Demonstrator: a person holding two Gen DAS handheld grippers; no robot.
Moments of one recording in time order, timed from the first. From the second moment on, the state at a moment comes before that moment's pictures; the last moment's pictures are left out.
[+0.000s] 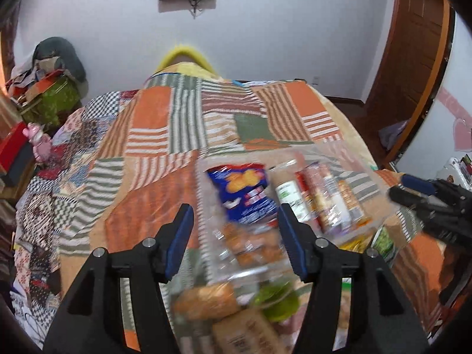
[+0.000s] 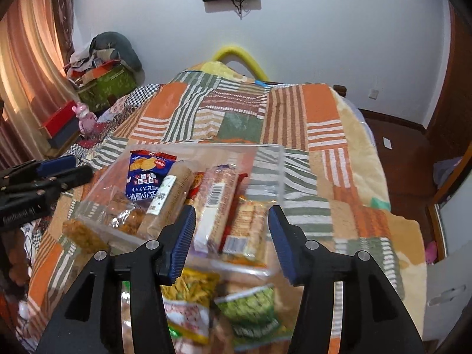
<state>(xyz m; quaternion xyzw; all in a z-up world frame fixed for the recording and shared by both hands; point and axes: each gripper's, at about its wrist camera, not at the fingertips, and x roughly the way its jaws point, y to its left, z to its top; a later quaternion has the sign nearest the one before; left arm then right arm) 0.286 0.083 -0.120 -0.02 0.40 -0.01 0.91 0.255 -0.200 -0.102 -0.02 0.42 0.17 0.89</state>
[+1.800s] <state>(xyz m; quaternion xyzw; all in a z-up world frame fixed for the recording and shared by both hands) 0.230 0.117 -0.181 -0.05 0.45 0.03 0.89 0.208 -0.226 -0.145 -0.03 0.46 0.14 0.88</state>
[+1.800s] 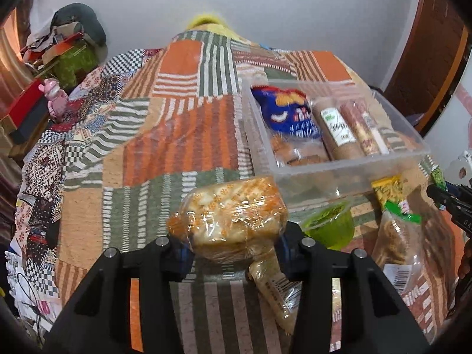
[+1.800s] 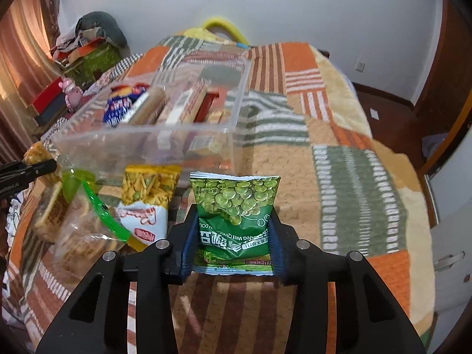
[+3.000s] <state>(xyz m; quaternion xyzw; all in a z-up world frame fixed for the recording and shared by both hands) 0.333 0.035 -0.154 -0.02 0.41 -0.05 0.91 0.286 -0.172 -0.124 -0.04 0.41 0.16 0.90</state>
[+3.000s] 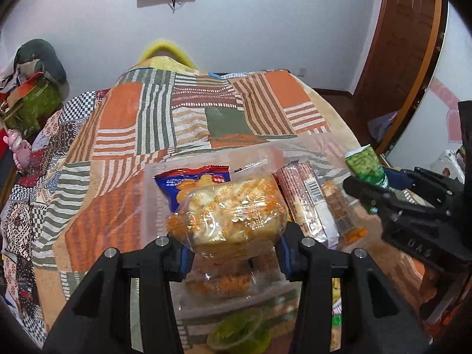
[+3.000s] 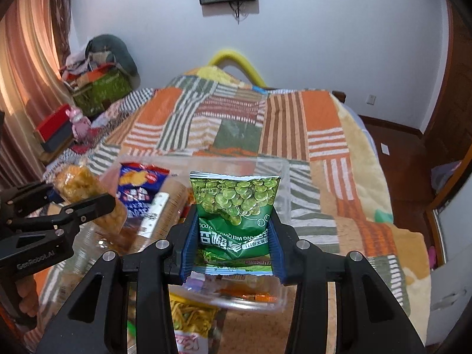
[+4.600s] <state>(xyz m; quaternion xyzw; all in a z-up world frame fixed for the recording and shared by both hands) 0.212 0.073 -0.222 -0.05 0.50 -0.03 0.87 0.178 -0.149 -0.147 -0.01 0.48 0.21 0.85</state>
